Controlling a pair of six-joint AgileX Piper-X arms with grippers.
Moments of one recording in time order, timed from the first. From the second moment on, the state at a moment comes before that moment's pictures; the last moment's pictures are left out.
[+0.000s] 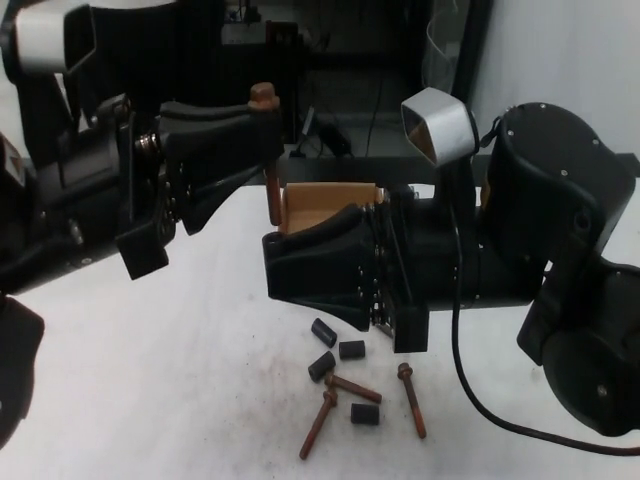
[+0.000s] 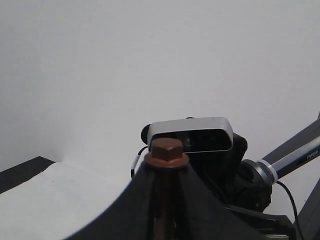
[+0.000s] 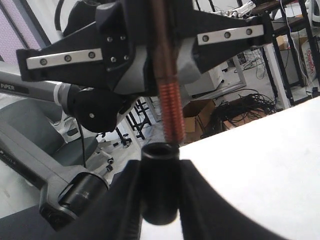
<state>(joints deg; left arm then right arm) -18.0 63.8 -28.7 -51.9 57.2 -34.7 37.4 80.7 -39.6 -38.9 -54.0 25.7</state>
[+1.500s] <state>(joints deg) -19.1 63.8 -27.8 -52.8 58.0 -37.2 37.1 80.9 -39.5 -40.0 -53.6 26.0</state>
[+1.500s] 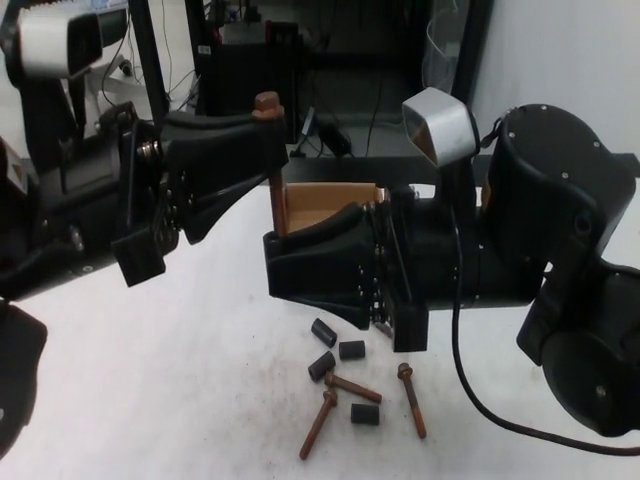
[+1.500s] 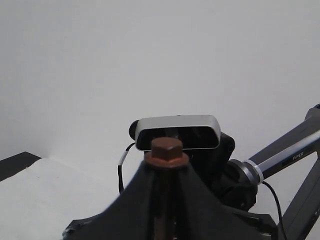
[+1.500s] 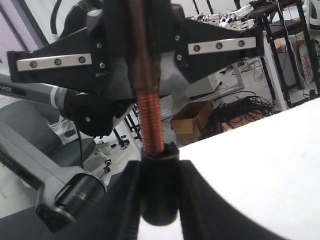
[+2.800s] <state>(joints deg) -19.3 63.8 -27.8 -49.4 58.1 -34.3 36.2 81.0 -39.0 -39.0 -54.4 26.0</state>
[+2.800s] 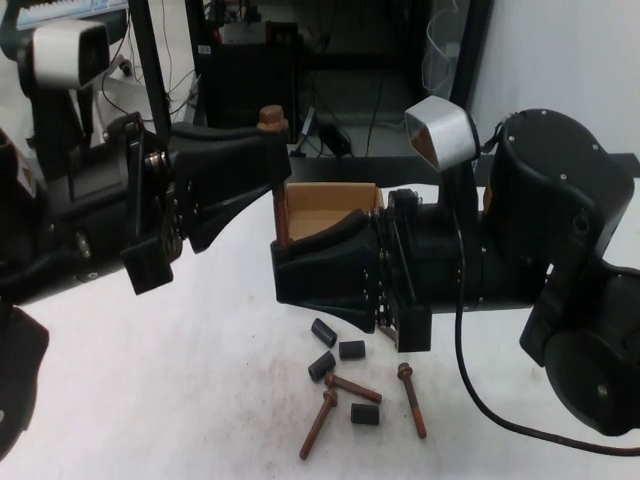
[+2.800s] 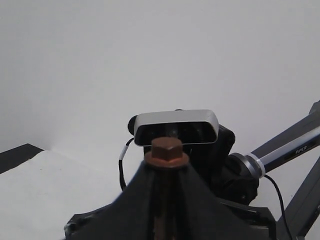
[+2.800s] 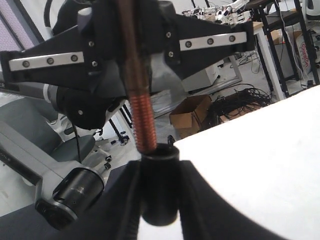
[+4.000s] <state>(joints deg) -19.3 63.8 -27.4 -39.7 62.7 -33.2 36.0 81.3 -43.2 -36.4 -57.0 24.7</state>
